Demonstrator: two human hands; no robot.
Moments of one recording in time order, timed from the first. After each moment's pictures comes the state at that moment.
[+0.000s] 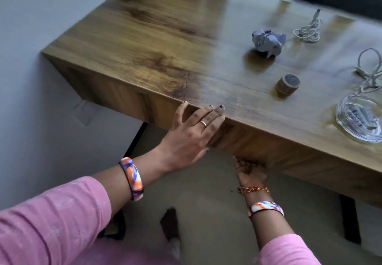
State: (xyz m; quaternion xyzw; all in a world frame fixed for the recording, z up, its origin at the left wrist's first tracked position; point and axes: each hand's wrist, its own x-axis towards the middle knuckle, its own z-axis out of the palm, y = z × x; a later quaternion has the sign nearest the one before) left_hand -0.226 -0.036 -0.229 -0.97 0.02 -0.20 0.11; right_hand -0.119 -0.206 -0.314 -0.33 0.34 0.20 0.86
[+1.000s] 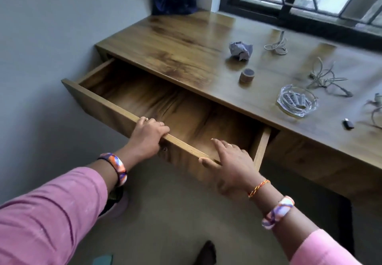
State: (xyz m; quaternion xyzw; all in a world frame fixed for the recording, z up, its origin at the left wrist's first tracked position) left_hand -0.331 -0.145 -0.192 -0.97 -0.26 0.01 0.00; right_hand -0.198 -0.338 -0.182 -0.85 -0.49 0.17 0.04
